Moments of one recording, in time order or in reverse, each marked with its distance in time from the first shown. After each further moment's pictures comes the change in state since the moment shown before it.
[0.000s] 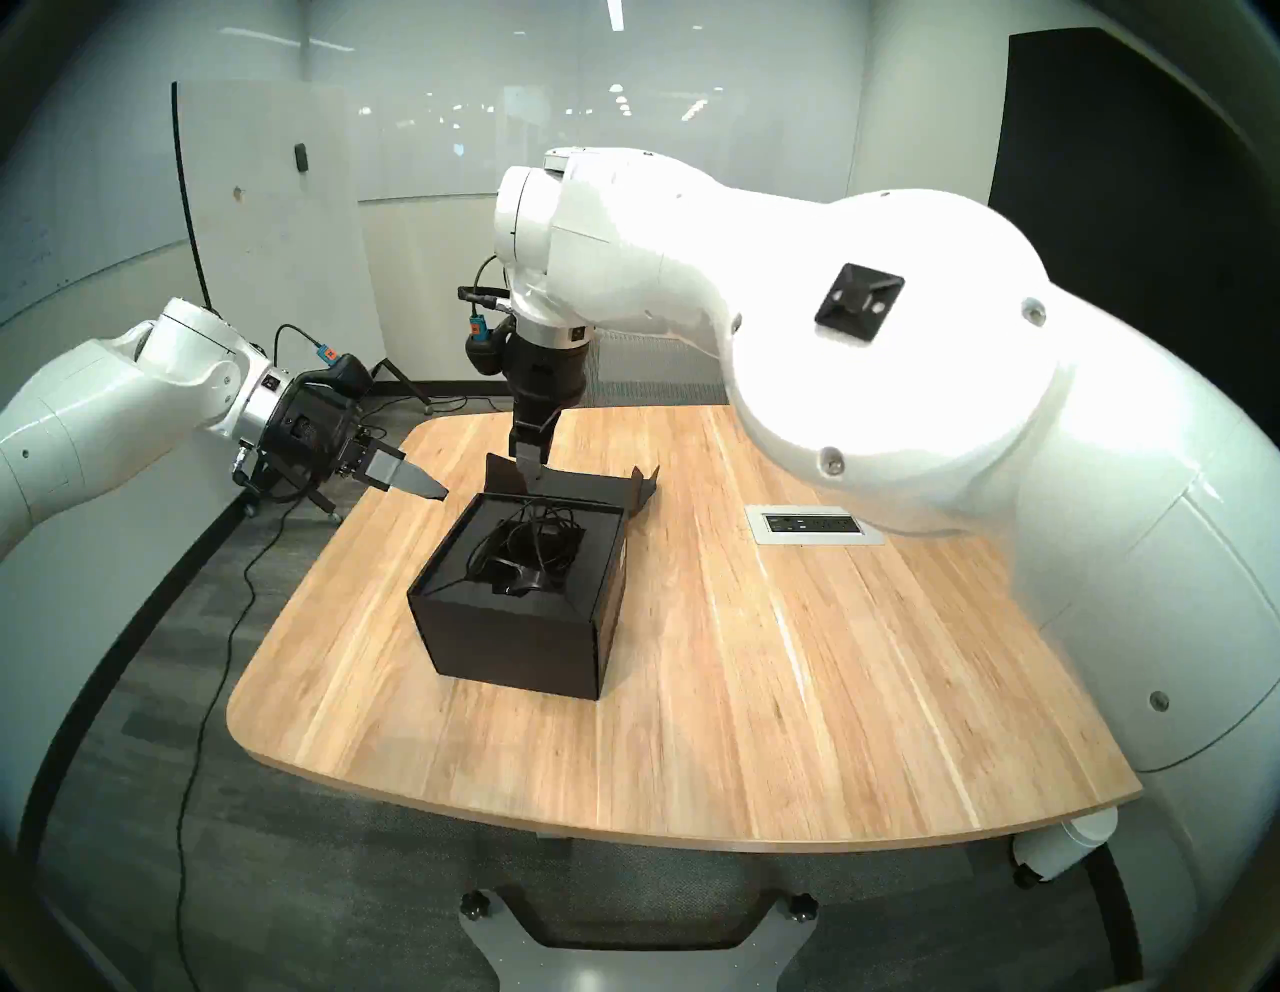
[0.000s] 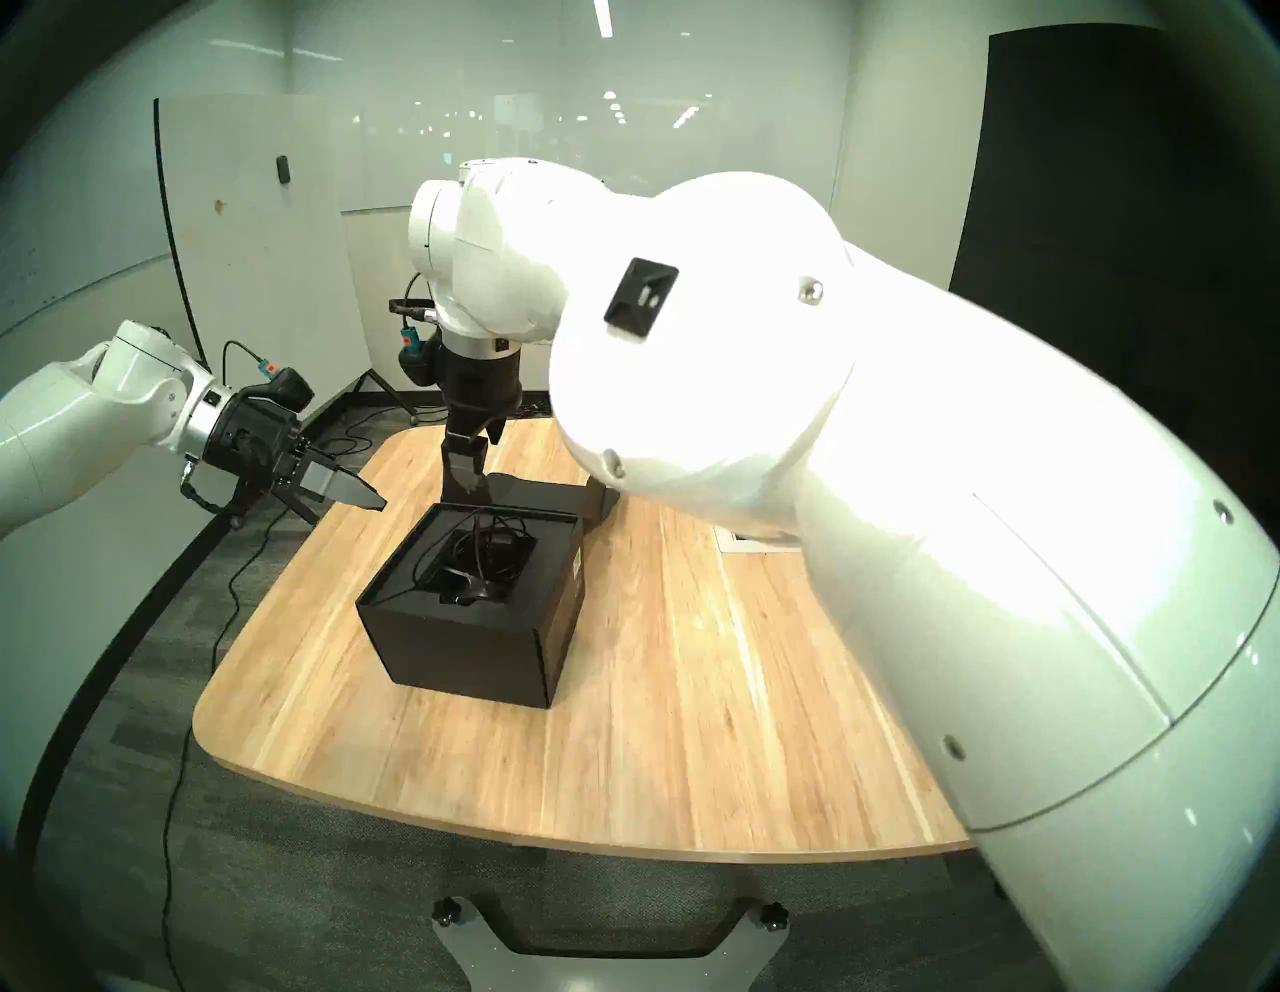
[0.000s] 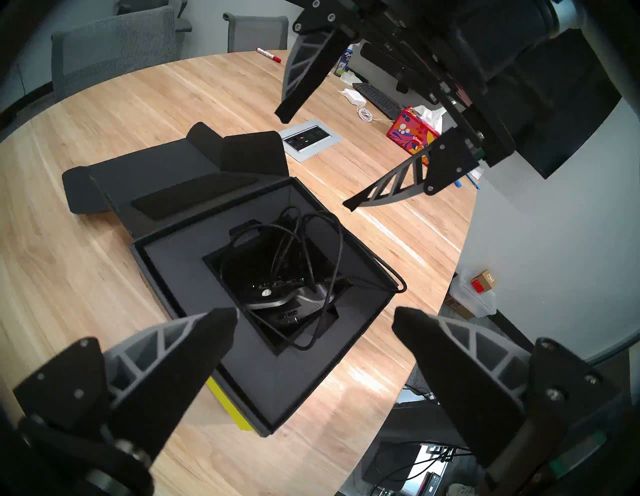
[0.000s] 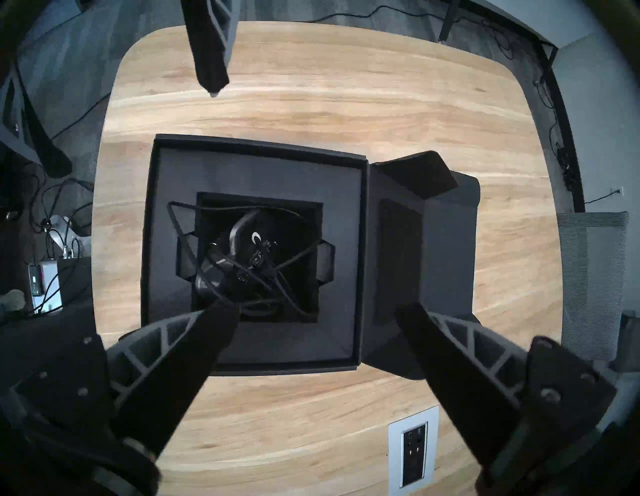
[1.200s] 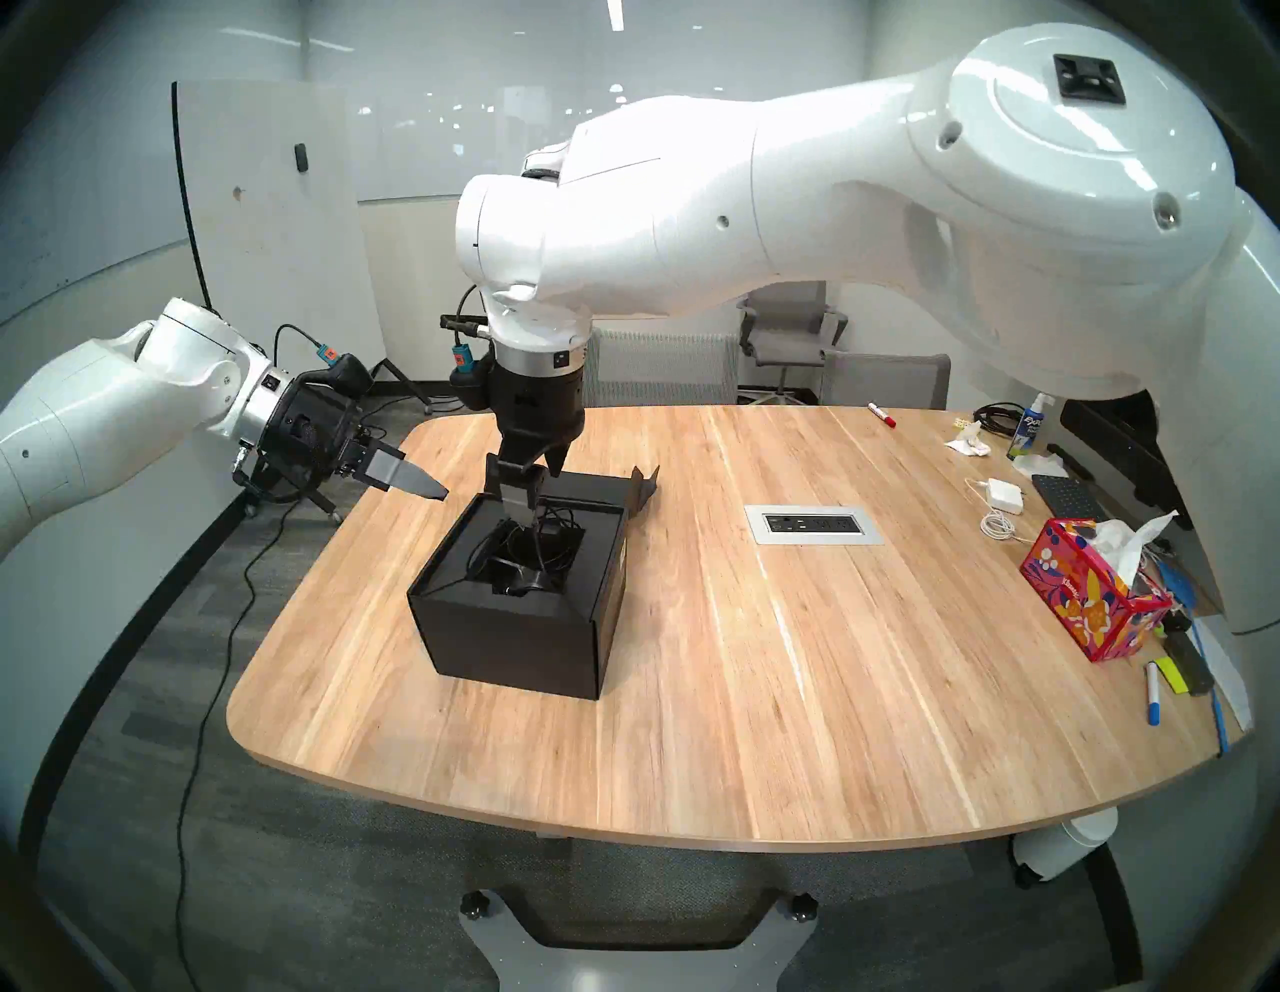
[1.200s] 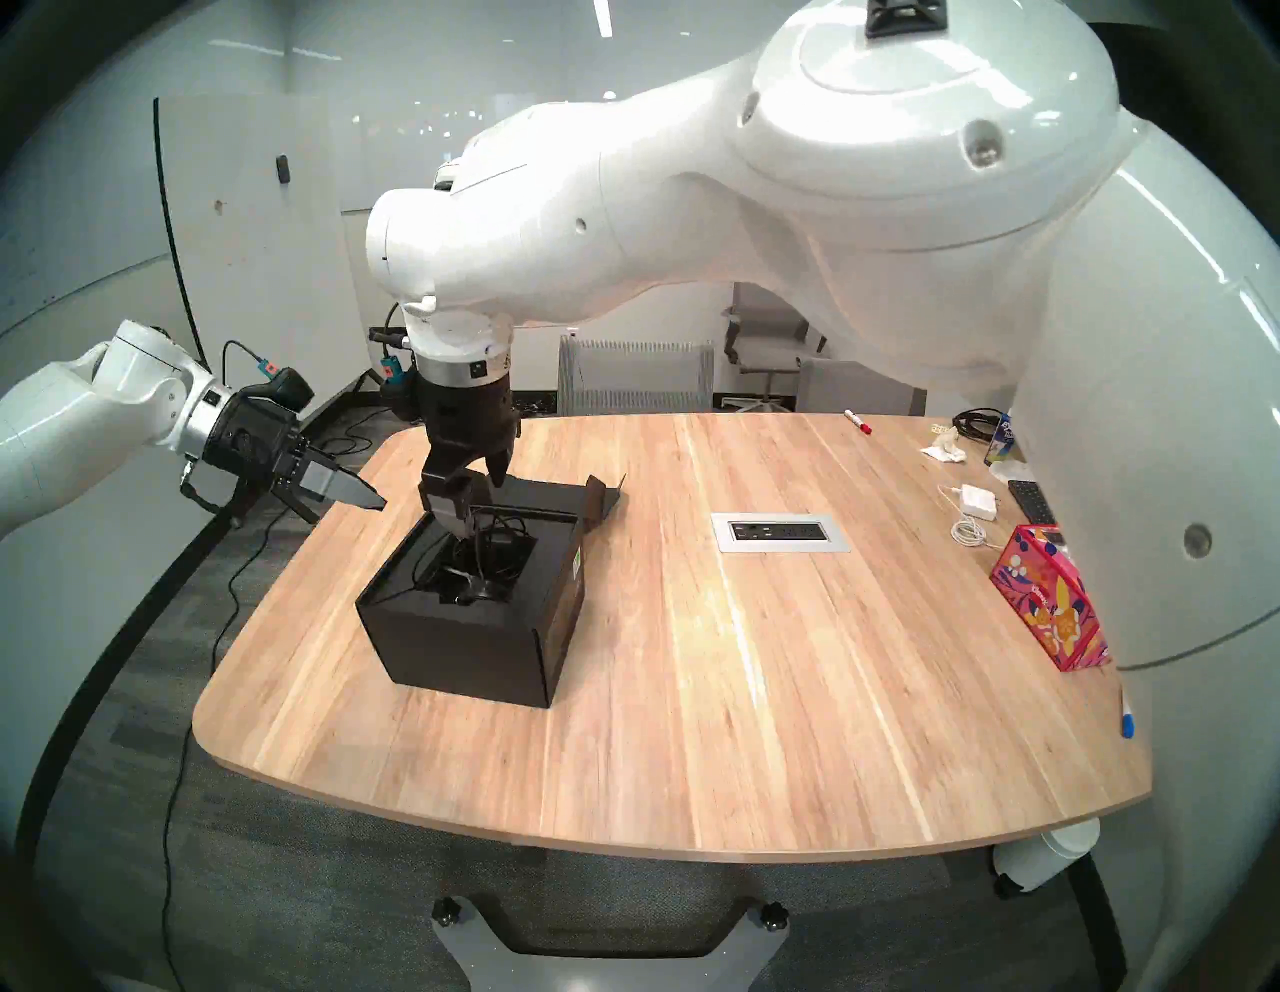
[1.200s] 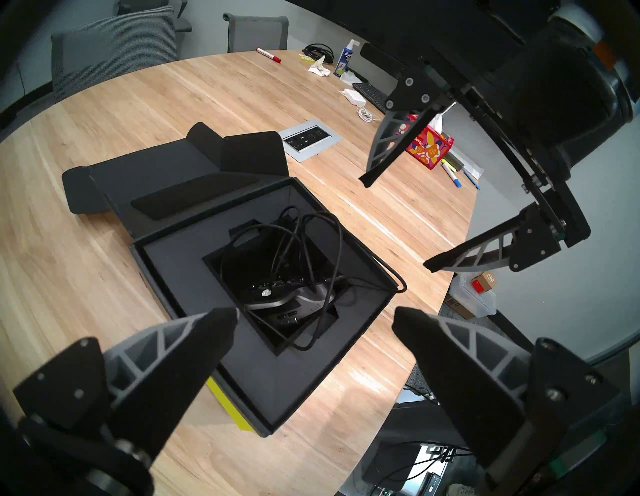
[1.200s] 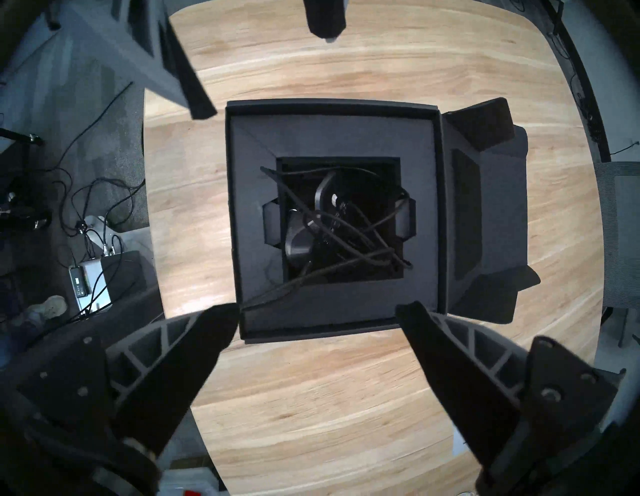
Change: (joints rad) left arm 0.000 0.000 0.000 0.000 0.000 0.000 0.000; right arm 0.238 0.232 0.160 -0.656 0.214 0.301 -0.312
